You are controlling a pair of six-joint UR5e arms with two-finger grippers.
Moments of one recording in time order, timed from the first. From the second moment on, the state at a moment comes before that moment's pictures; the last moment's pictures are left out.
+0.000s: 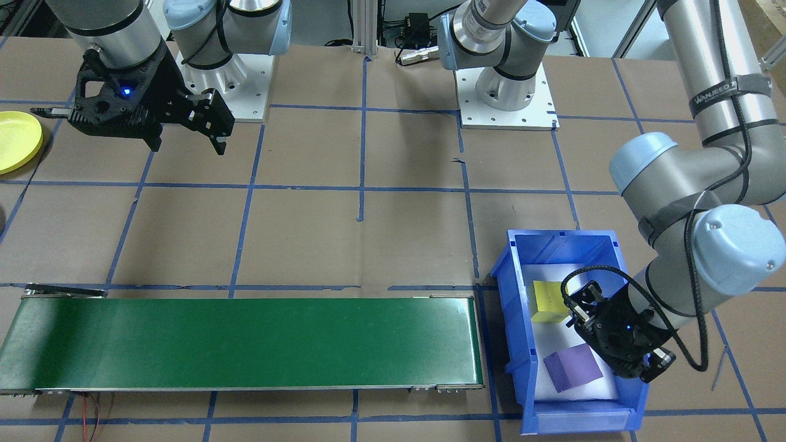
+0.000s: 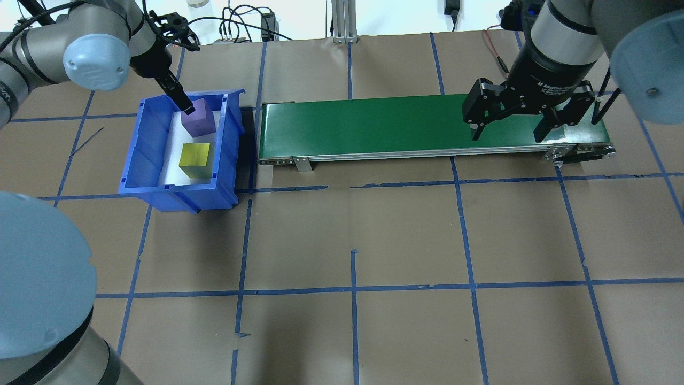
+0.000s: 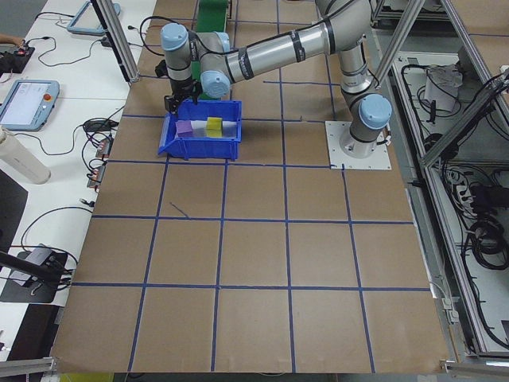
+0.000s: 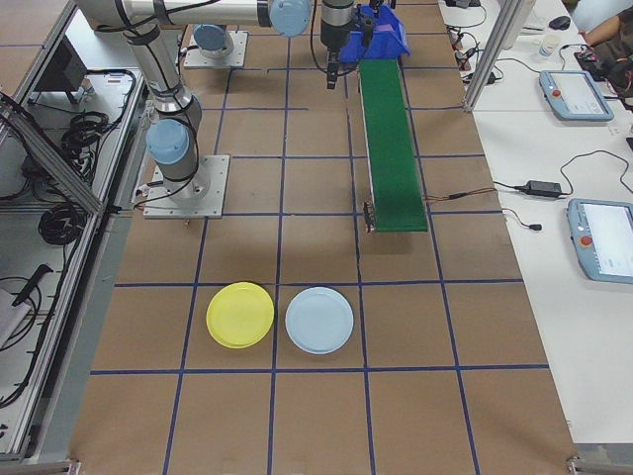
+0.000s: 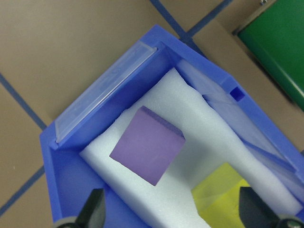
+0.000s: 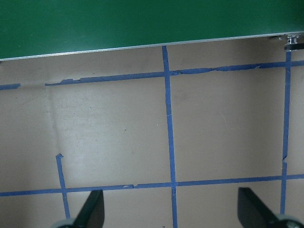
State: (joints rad) left arm -1.39 -2.10 -1.39 -1.15 1.56 1.21; right arm 1.56 -1.61 1.62 -1.56 -1.53 0.06
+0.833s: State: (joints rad) left arm -1.39 -2.19 -1.43 -1.03 1.56 1.37; right arm 1.56 -1.61 1.62 -1.56 -1.53 0.06
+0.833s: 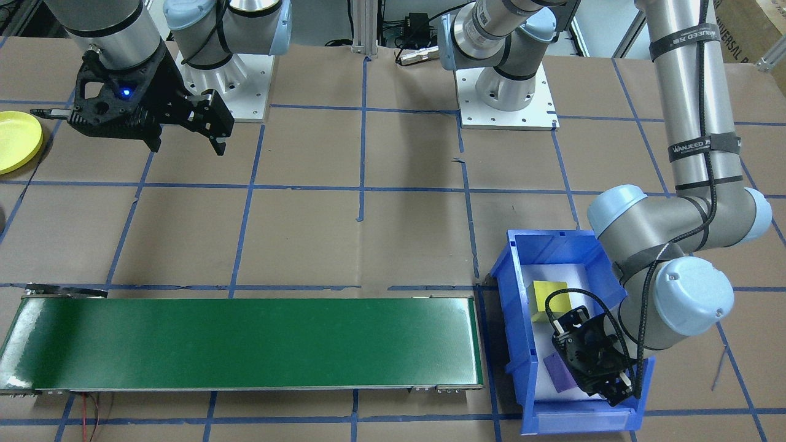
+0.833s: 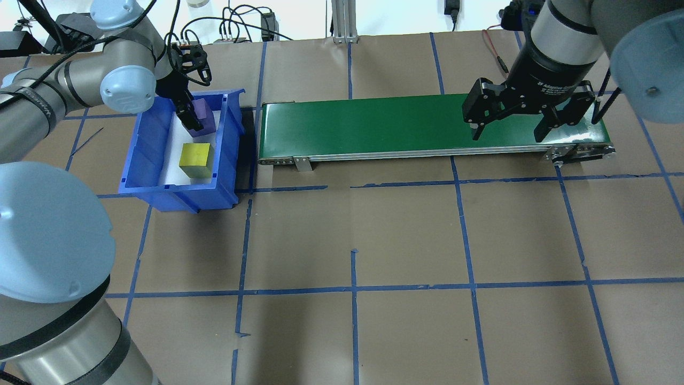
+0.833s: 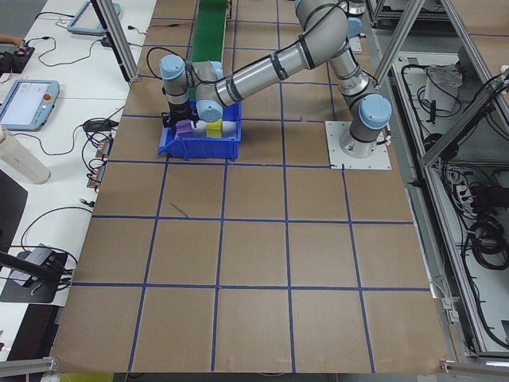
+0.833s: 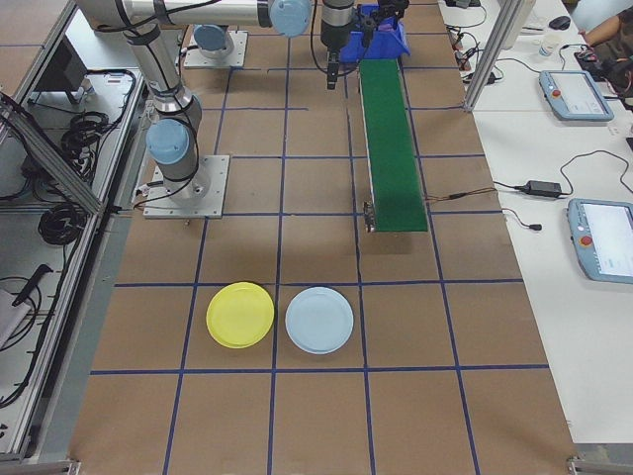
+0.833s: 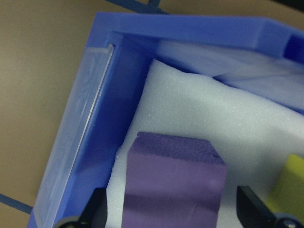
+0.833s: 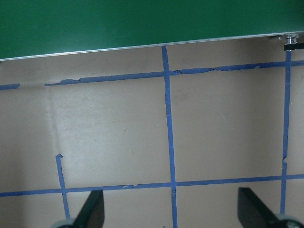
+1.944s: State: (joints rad) left arm -1.41 -2.01 -1.42 -1.13 1.55 1.40; right arm 1.56 -1.61 1.62 -1.56 -1.53 0.06
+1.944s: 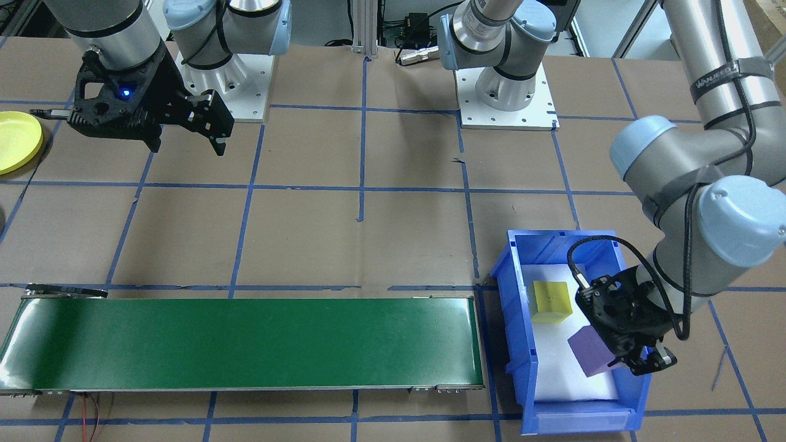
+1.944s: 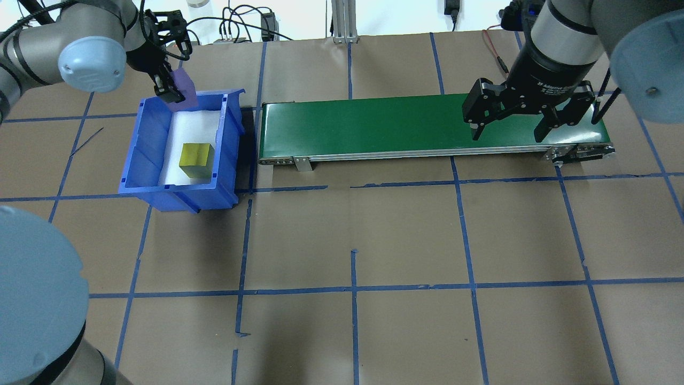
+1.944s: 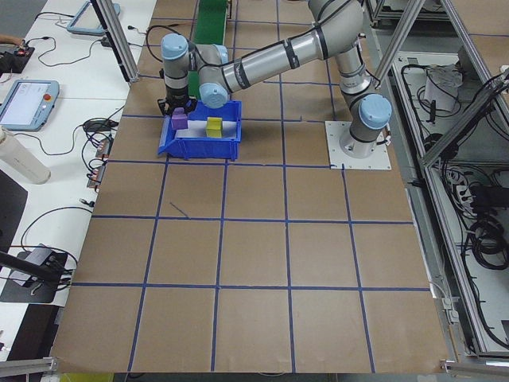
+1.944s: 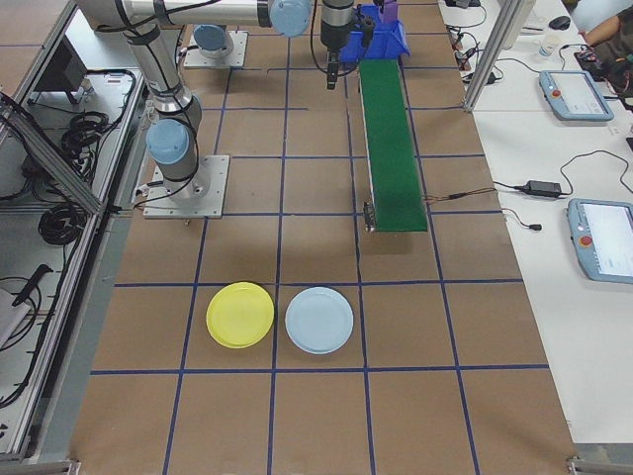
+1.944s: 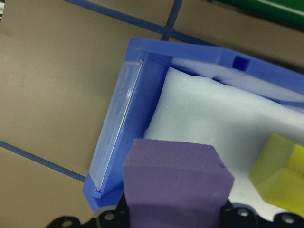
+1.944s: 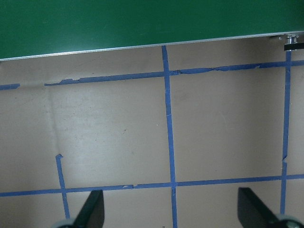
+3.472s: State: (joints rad) left arm -1.70 -2.07 -1.45 -1.05 1.53 1.45; right arm 1.56 -1.61 1.62 -1.56 -1.53 0.05
